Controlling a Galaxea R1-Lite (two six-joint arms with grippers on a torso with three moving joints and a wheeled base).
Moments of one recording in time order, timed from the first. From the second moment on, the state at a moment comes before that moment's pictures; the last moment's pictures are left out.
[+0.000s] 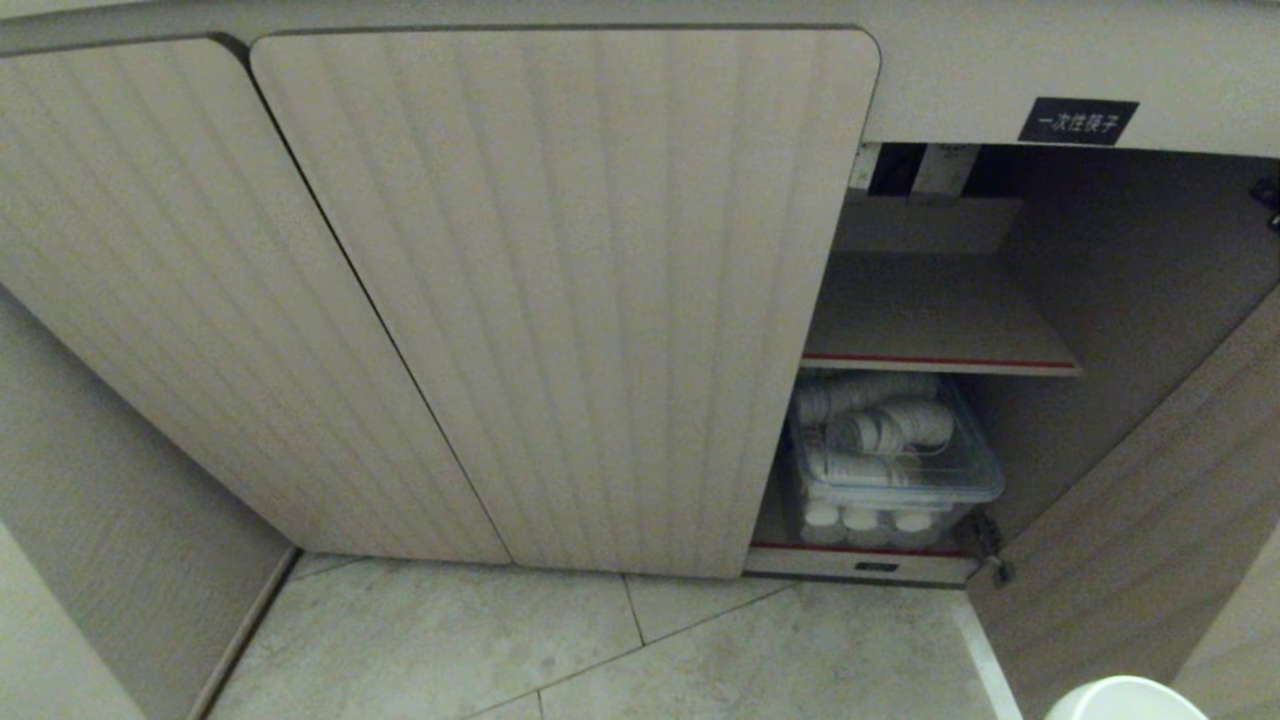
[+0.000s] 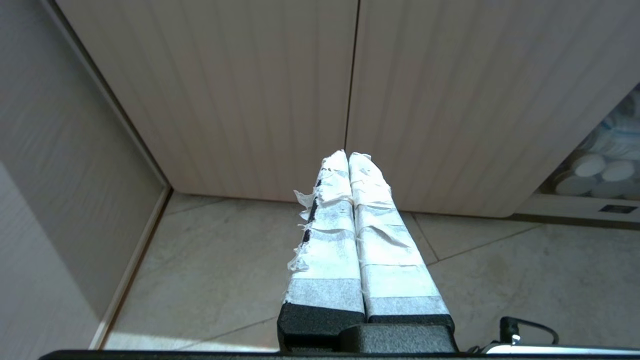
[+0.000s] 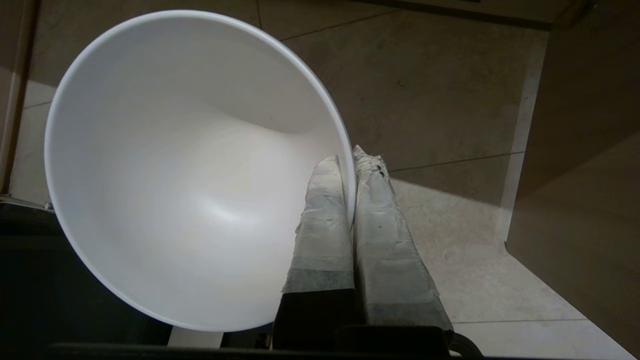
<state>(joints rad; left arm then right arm) 0.00 0.00 0.00 0.00 0.01 -0.03 0.18 0.69 -0.33 0.26 0.15 0.11</state>
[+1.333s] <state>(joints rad) 0.00 0.00 0.00 0.00 0.01 -0.03 0.18 0.72 -0.34 0.26 0.15 0.11</state>
